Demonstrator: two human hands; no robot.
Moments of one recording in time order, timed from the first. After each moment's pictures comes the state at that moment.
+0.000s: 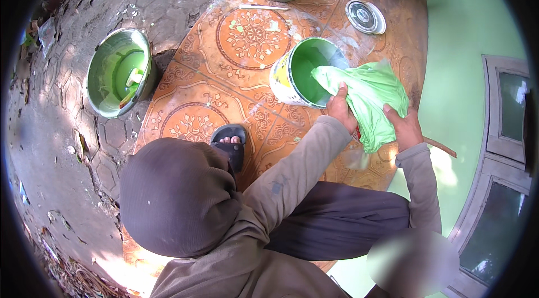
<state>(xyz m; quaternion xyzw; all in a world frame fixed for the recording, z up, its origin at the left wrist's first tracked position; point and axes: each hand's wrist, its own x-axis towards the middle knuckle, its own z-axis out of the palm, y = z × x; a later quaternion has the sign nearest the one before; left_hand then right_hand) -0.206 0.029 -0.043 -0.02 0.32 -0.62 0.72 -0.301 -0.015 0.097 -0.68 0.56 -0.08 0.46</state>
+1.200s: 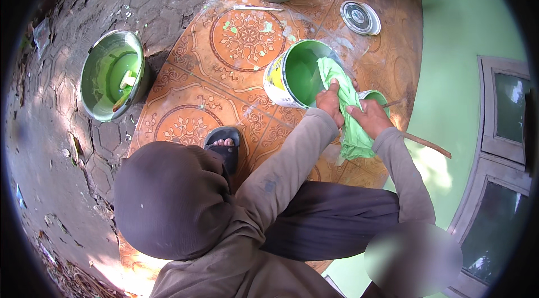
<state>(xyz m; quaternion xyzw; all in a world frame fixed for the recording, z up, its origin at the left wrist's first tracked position) -0.188 0.020 -0.058 0.06 0.29 -0.65 0.70 -0.270 -0.030 0.051 -0.80 0.49 0.21 0.29</state>
